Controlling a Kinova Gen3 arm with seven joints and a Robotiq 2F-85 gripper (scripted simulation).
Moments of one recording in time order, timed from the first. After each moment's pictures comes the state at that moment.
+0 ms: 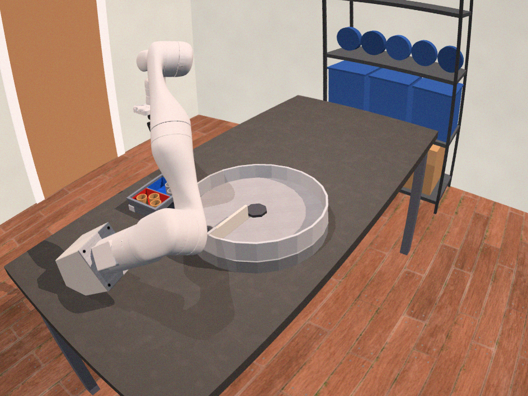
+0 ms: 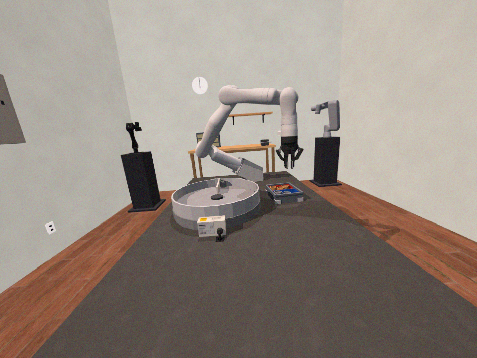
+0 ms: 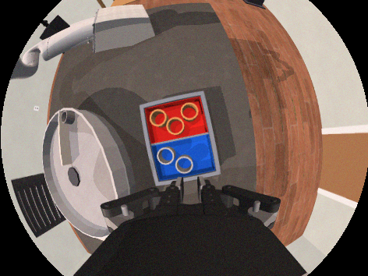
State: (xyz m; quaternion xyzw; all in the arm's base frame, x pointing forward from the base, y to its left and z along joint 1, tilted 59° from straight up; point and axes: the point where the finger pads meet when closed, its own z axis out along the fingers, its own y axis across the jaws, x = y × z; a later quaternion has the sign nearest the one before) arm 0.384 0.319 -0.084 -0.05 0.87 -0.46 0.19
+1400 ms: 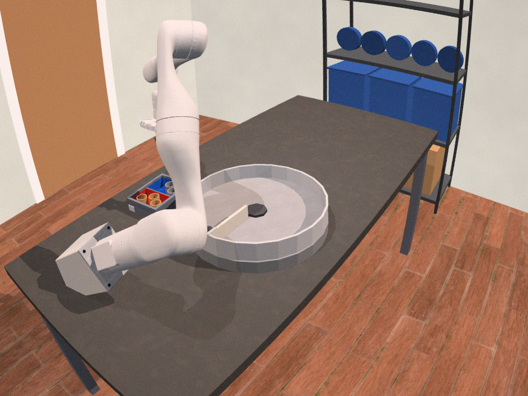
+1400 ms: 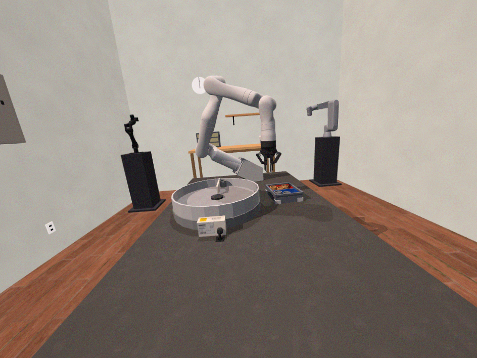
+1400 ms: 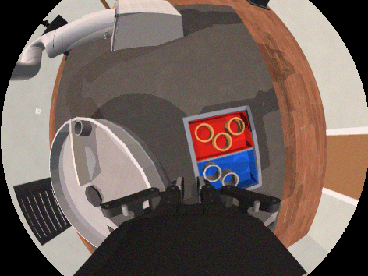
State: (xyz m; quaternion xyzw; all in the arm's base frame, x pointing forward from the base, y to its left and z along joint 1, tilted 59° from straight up) arm 0.347 0.239 -0.024 -0.04 0.87 -0.46 0.19
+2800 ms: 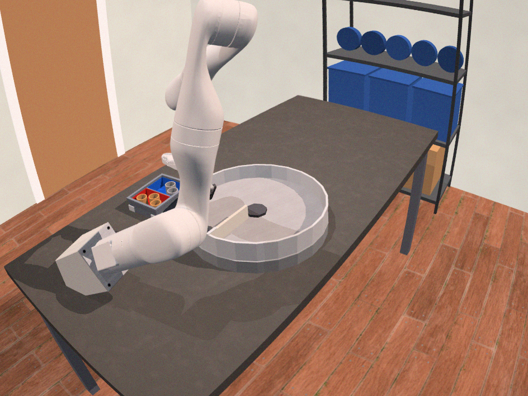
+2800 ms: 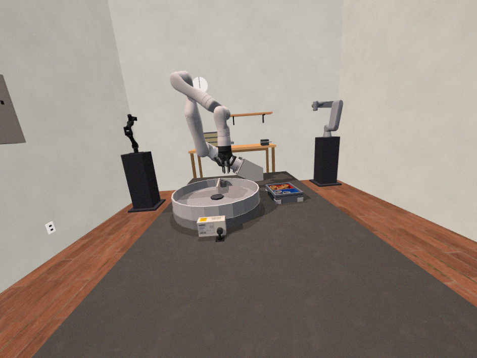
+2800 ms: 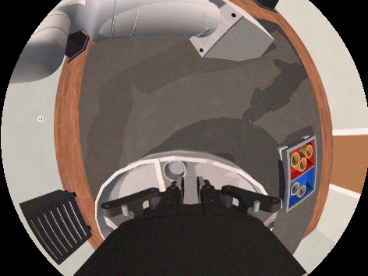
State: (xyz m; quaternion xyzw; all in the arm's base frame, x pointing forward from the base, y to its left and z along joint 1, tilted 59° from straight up) arm 0.252 0.068 0.136 -0.03 0.86 -0.46 0.20
